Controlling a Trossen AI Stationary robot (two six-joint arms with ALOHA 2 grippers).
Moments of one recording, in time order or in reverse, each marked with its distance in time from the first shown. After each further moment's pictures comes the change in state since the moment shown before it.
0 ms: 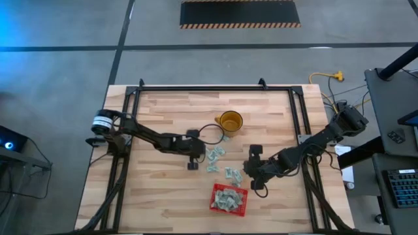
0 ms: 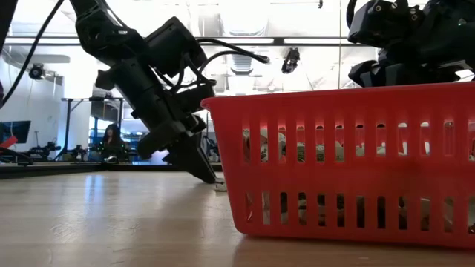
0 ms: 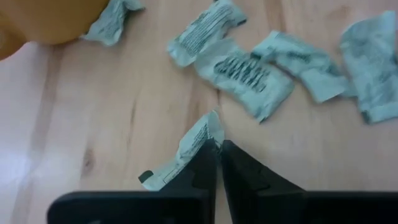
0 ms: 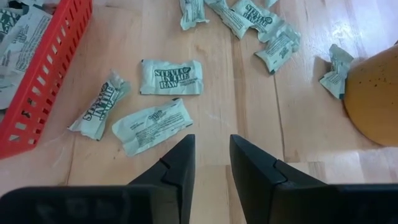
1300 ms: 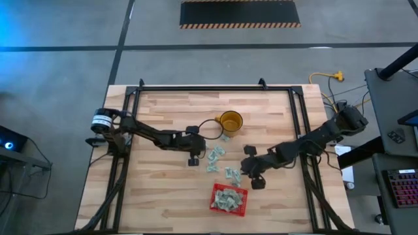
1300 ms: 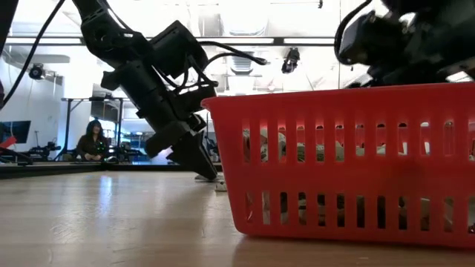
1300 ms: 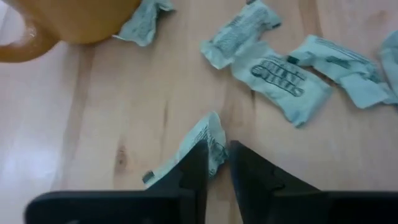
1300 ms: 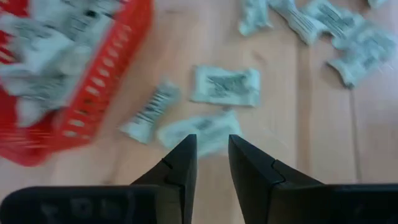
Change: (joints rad) left arm 0.042 -0.014 0.001 0.002 0.000 0.022; right arm -0.124 -0.004 -0.104 0.242 -0.325 -0.131
